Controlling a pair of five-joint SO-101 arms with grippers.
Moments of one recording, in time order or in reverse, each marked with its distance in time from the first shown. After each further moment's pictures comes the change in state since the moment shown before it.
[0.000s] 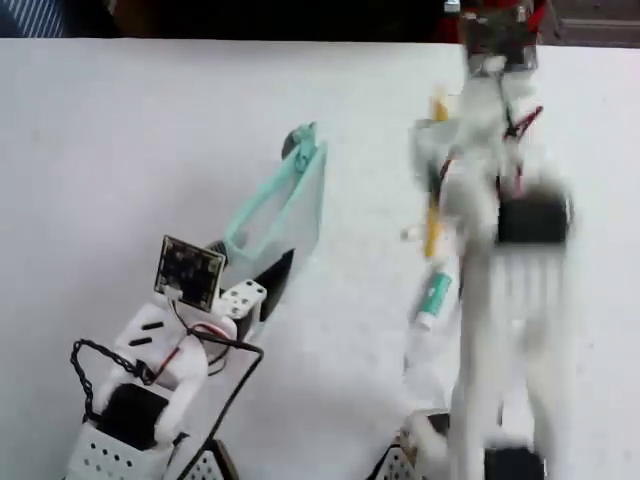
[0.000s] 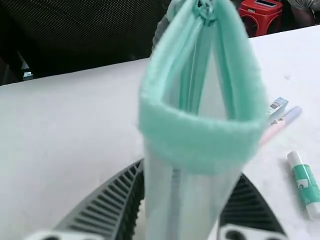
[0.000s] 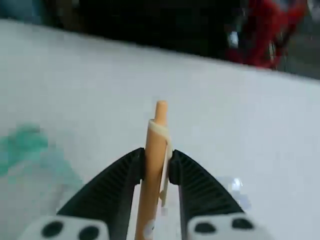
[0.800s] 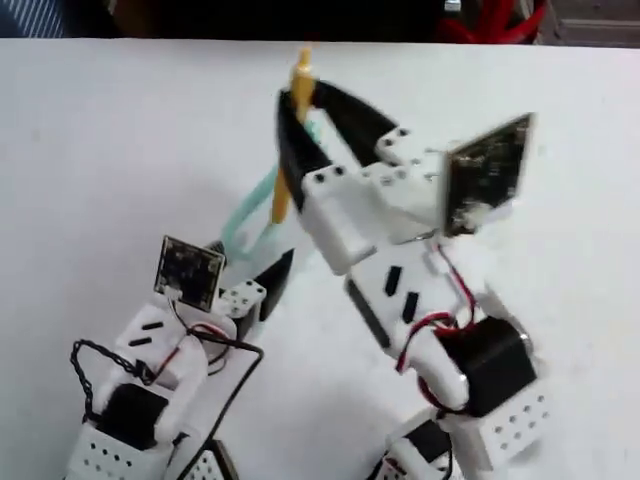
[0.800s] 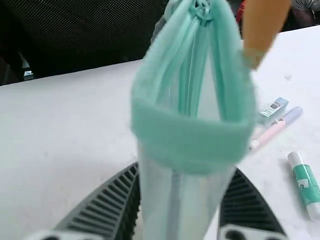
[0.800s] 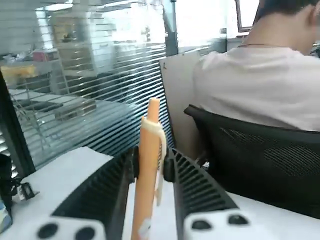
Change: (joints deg) left arm 0.0 0.0 0.0 0.0 0.0; right arm -27.4 -21.5 21.0 -36.6 -13.2
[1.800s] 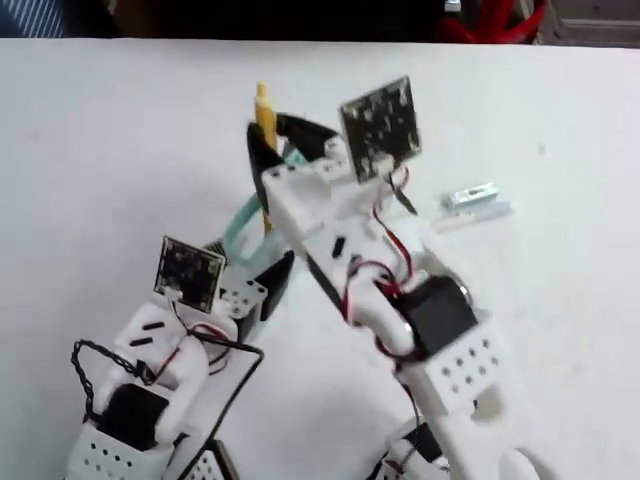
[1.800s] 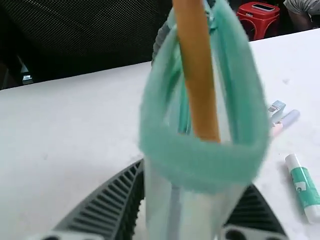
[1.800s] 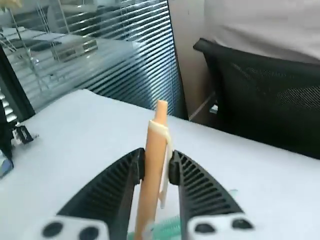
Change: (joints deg) left arm 0.2 0.0 0.0 -0.9 0.0; right arm -1.0 6.4 6.5 2.2 -0.2
